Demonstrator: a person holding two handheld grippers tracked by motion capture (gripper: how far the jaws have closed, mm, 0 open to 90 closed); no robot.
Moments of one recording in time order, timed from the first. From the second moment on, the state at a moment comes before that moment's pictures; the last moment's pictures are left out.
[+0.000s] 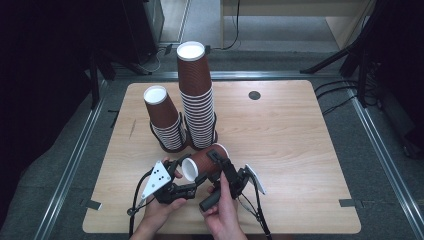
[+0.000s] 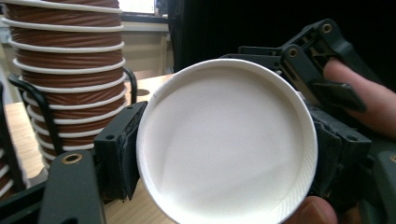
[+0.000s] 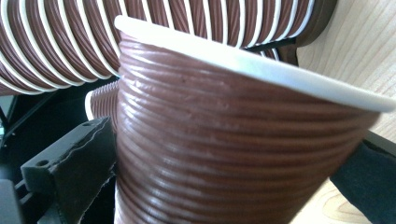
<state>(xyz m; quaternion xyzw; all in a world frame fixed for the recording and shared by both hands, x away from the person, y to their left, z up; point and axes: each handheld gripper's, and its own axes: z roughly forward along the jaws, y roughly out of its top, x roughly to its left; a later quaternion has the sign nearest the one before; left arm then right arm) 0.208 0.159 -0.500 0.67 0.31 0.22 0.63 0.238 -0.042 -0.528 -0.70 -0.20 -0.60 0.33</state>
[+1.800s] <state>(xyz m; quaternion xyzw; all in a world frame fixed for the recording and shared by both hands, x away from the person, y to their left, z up) 0.211 0.171 -0.495 0.68 0.33 0.18 0.63 0.241 -0.066 -0.503 -0.68 -0.26 -0.69 0.05</state>
